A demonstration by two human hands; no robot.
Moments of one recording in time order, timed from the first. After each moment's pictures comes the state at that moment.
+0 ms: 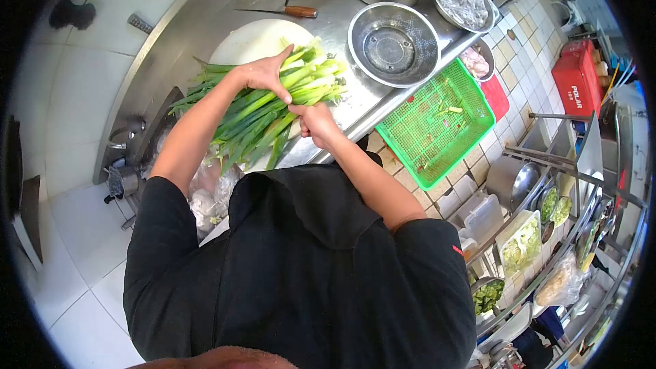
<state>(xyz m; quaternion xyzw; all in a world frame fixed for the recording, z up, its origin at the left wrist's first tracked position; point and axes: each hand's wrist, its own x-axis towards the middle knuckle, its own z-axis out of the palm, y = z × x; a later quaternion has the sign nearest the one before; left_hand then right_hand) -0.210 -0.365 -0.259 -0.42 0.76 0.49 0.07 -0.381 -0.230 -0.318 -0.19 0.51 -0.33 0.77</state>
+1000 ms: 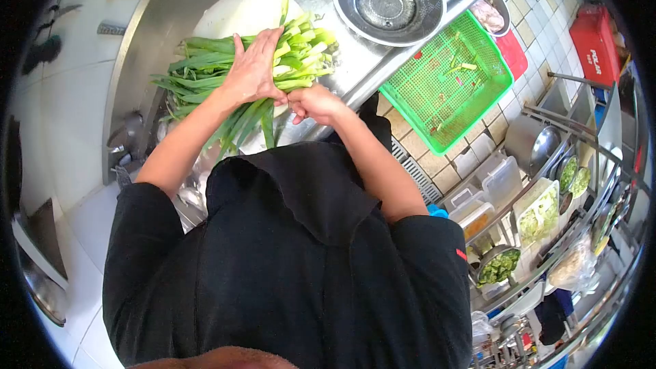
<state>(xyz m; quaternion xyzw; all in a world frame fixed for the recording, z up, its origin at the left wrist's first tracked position) -0.243 -0.295 -0.262 -0.45 0.87 0.17 0.04 -0.408 -0.217 -0.370 -0.18 0.35 -0.25 0.89</state>
